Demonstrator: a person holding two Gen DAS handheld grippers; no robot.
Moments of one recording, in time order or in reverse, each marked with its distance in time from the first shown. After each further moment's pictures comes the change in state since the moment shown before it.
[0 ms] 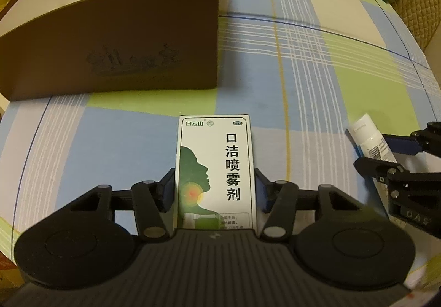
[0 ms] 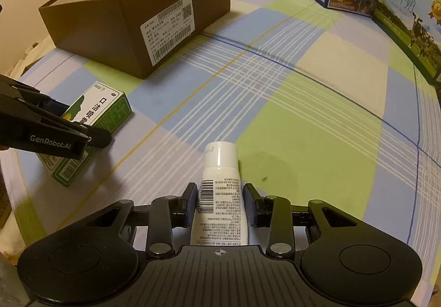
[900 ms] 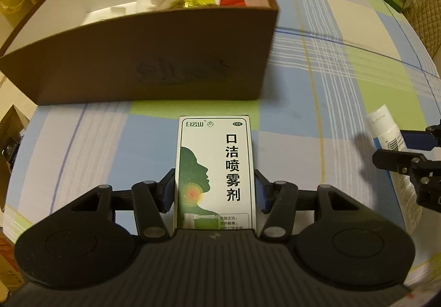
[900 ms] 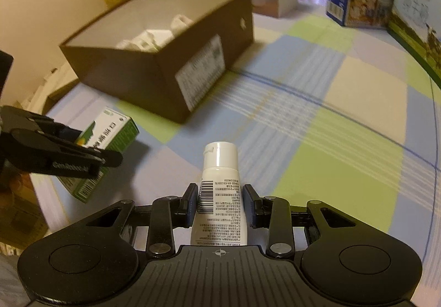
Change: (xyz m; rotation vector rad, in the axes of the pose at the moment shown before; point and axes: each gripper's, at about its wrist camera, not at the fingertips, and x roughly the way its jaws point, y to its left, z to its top) left arm -0.016 0.041 0.010 -0.019 -0.010 0.044; right arm -0.024 0.026 0.044 0.045 -0.082 0.129
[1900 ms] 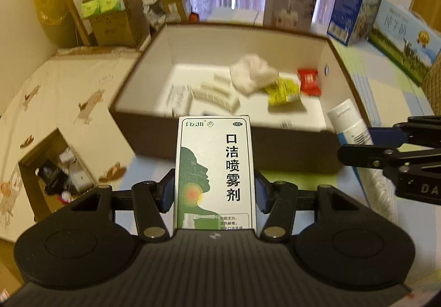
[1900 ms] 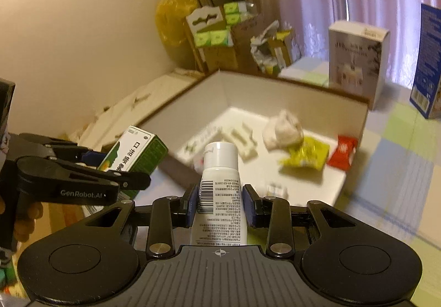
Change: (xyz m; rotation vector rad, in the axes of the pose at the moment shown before) left arm -0.087 0.152 0.042 -0.094 -0.203 0.022; right arm 0.023 0.112 0.142 -0.070 -0.205 0.192
